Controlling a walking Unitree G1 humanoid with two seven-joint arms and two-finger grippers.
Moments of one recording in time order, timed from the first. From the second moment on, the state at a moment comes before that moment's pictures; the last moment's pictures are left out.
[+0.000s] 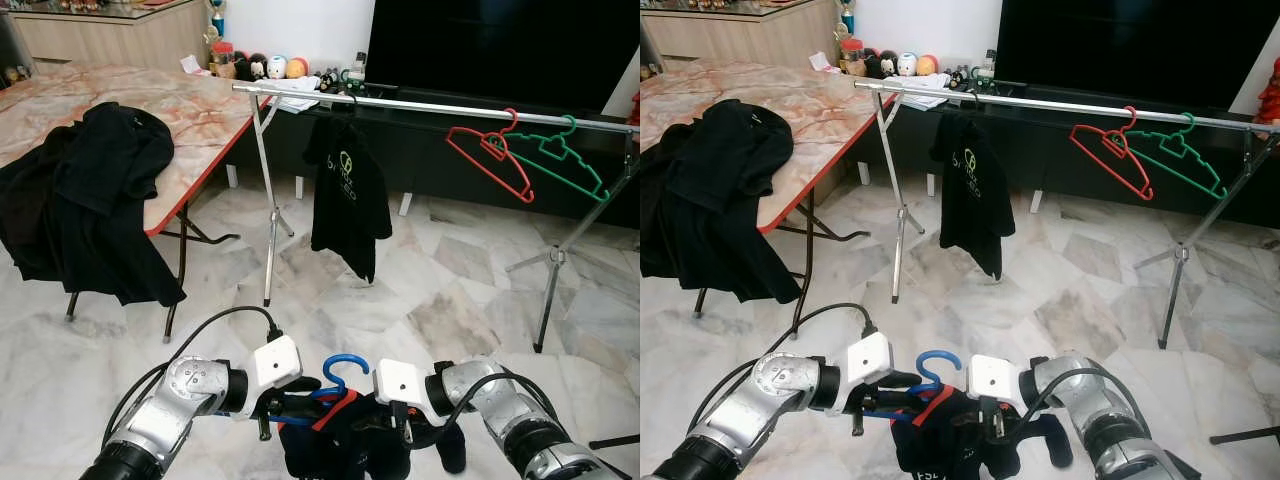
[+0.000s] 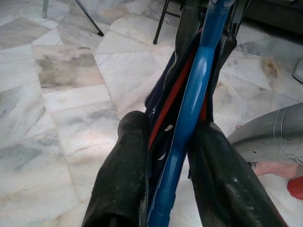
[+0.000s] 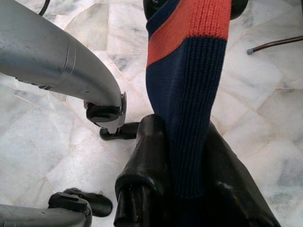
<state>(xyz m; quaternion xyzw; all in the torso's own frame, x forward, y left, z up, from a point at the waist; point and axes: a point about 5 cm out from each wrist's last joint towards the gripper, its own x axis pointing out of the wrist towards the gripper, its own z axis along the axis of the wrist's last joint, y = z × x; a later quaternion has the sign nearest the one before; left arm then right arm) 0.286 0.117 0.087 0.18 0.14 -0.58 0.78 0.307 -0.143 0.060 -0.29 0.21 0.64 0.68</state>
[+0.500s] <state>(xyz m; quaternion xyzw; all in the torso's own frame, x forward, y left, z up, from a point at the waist) 0.278 0.127 0.089 0.18 0.16 -0.62 0.75 0.297 -0.153 0.041 -0.32 0.25 0.62 0.67</state>
